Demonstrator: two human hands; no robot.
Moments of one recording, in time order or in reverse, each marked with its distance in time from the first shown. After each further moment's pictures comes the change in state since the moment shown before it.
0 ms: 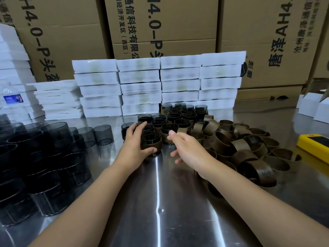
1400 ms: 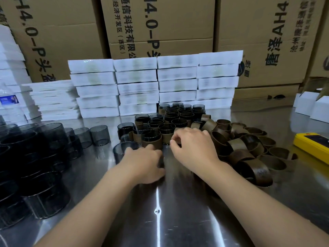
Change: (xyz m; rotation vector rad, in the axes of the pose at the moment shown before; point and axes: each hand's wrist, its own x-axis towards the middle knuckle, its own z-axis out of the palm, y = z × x) left_hand -0.035 0.076 -0.004 0.919 -0.540 0.040; right_hand -0.001 0.003 -0.013 -0.840 0.292 -0.352
